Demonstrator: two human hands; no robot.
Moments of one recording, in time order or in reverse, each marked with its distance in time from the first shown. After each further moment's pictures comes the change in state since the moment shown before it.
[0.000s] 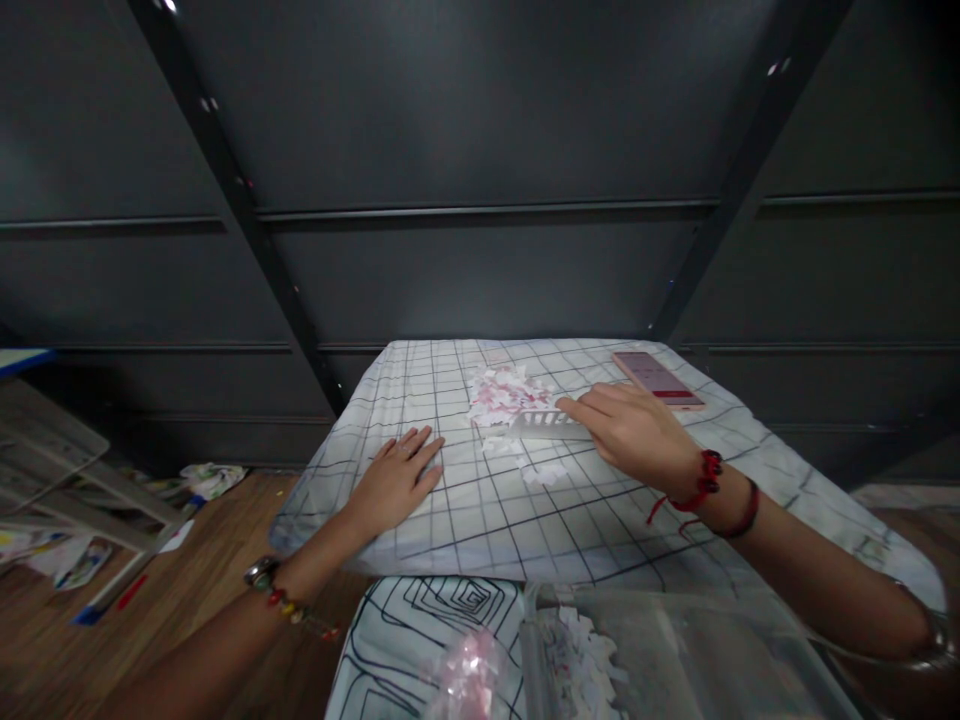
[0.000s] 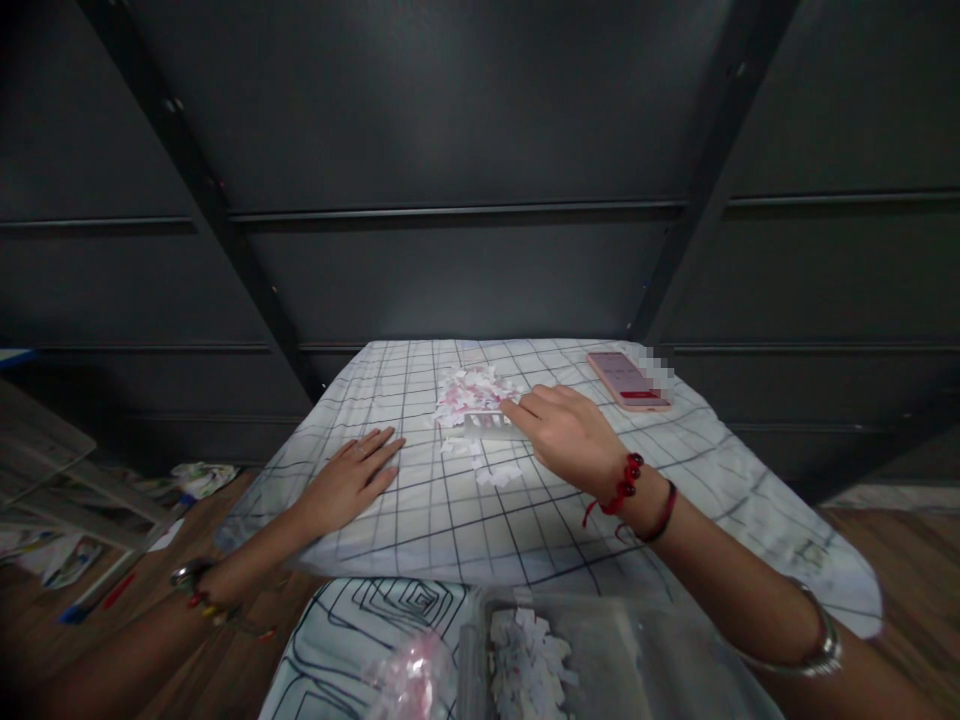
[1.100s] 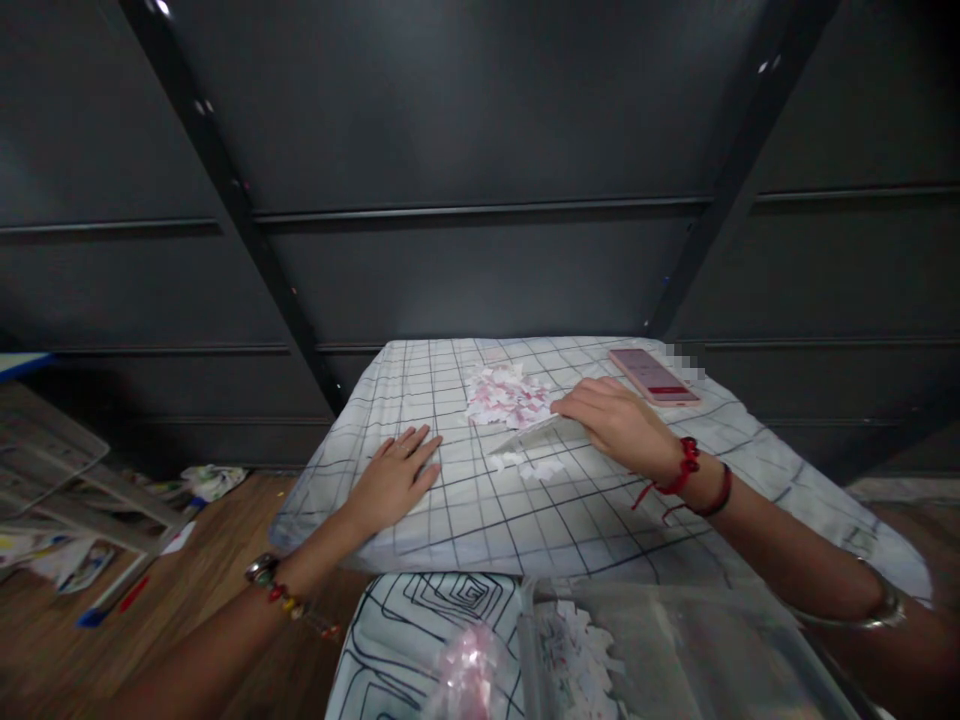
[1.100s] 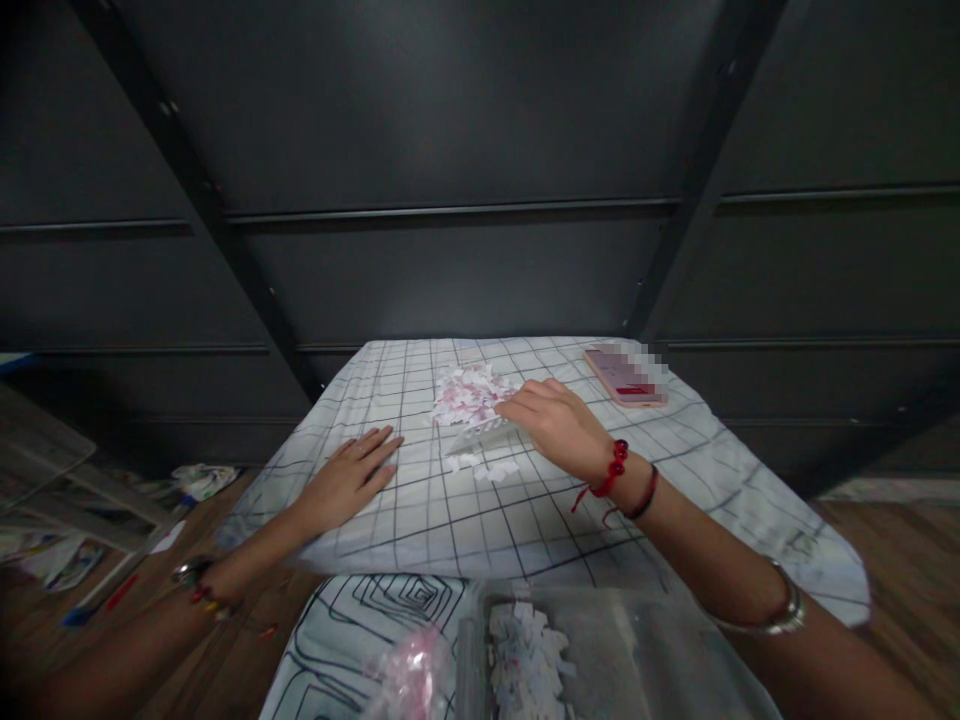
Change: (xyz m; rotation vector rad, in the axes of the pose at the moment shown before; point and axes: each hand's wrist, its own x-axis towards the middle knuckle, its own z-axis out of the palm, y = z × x) left_hand 0.000 0.001 -0.002 0.005 0.000 0.004; right_hand -0.005 0.008 0.016 0.286 0.000 0.003
